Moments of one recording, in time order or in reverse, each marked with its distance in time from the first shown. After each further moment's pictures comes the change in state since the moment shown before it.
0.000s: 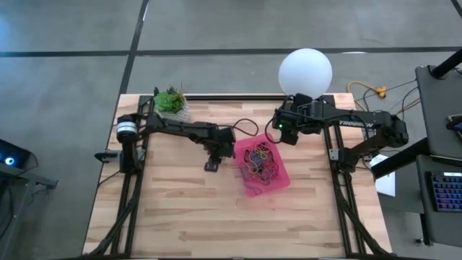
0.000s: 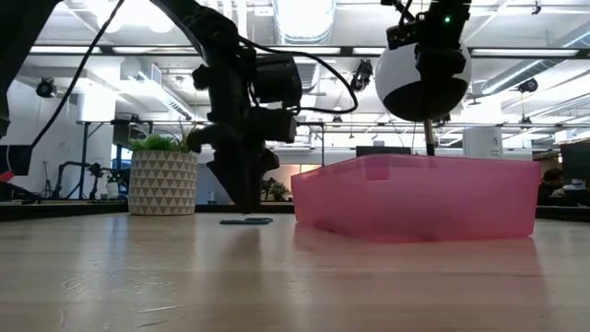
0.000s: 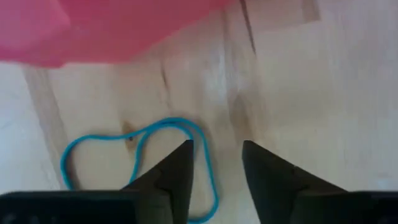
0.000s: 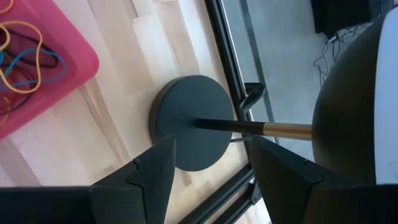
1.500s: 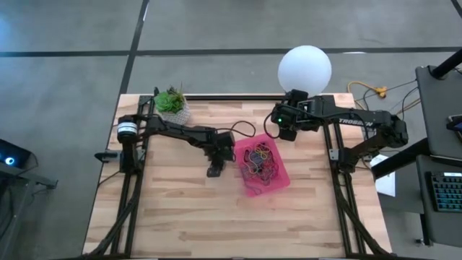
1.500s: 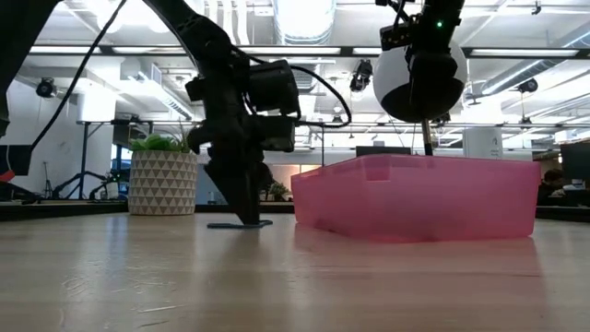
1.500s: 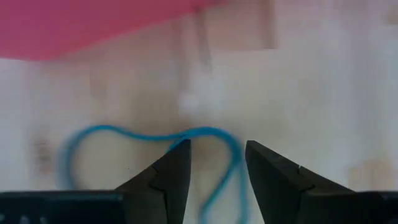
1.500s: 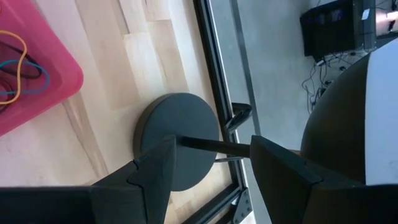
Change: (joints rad) left arm -0.019 0.031 -0.085 0.133 0.136 -0.185; right arm -0.046 0.000 -0.003 0.107 0.009 -0.180
